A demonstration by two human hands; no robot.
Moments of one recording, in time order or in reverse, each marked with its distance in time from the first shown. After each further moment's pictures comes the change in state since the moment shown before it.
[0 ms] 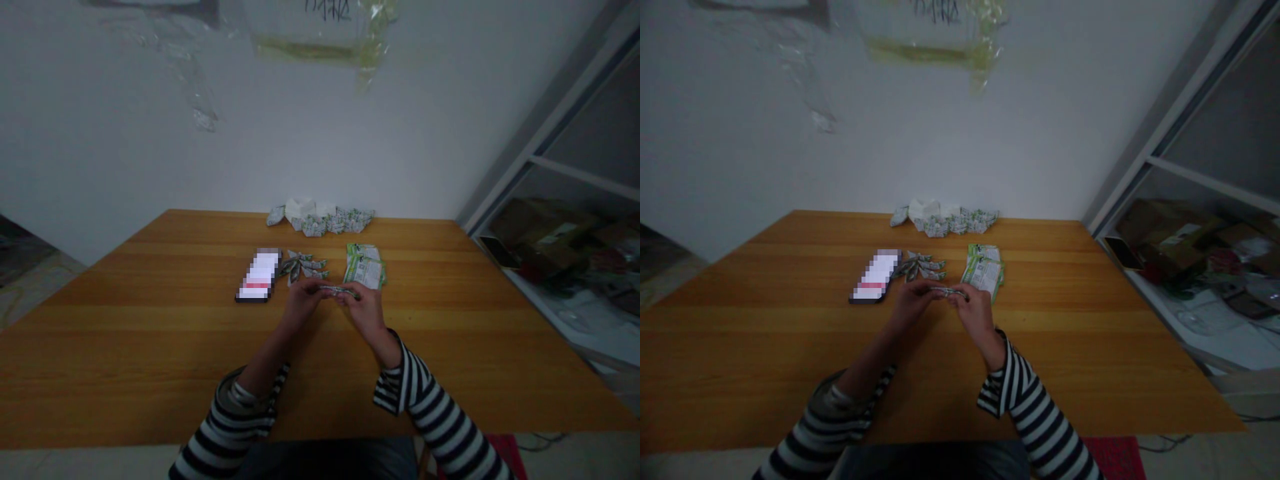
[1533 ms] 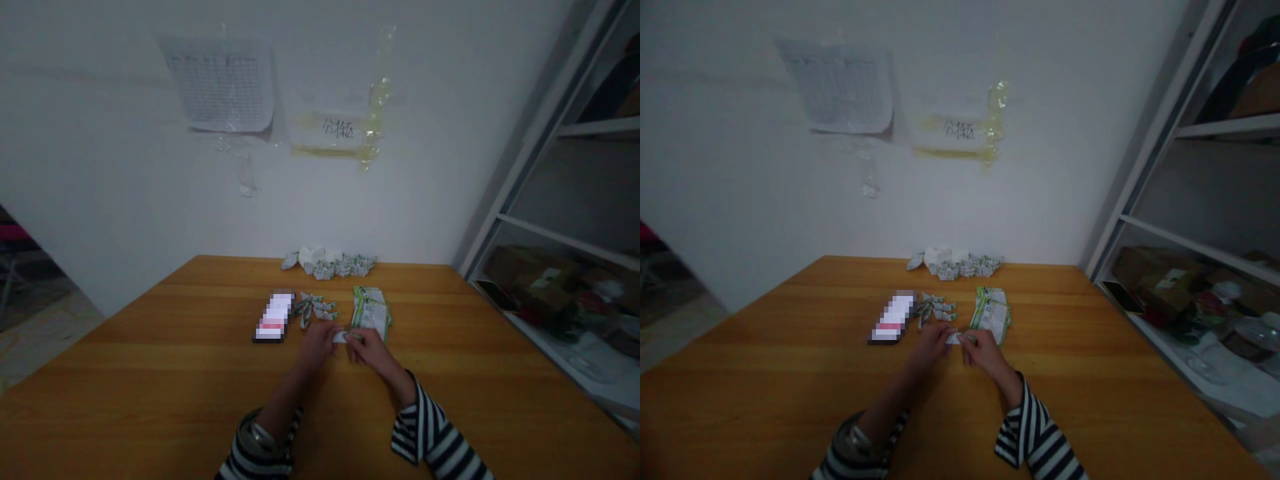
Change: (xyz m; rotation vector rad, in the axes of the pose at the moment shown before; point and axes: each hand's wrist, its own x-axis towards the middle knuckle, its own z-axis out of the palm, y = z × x) left_hand -0.004 -0.007 -0.004 0.256 -0.116 -0.002; right_hand 0.005 0.008 -0.002 -0.013 -0.359 -0.003
